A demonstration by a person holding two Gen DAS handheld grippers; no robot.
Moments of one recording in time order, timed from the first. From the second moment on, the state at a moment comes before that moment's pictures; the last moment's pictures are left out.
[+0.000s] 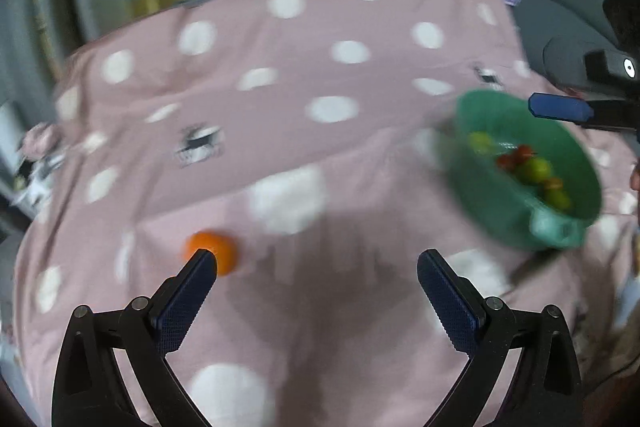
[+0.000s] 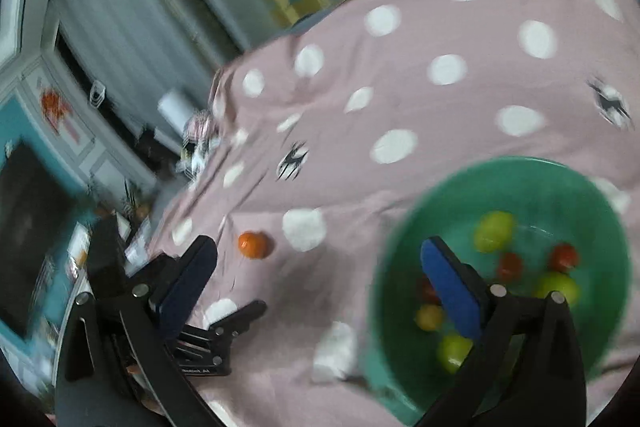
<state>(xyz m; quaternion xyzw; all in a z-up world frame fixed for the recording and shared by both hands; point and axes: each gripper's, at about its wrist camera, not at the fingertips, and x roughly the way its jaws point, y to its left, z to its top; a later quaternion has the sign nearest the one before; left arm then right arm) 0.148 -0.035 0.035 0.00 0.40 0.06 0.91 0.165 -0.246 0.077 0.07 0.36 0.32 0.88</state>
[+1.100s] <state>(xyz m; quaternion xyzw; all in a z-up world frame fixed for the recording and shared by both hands) 0.180 0.054 -0.017 -0.11 0.41 0.05 0.90 0.241 -0.065 -0.029 0.01 0.52 0.41 0.75</state>
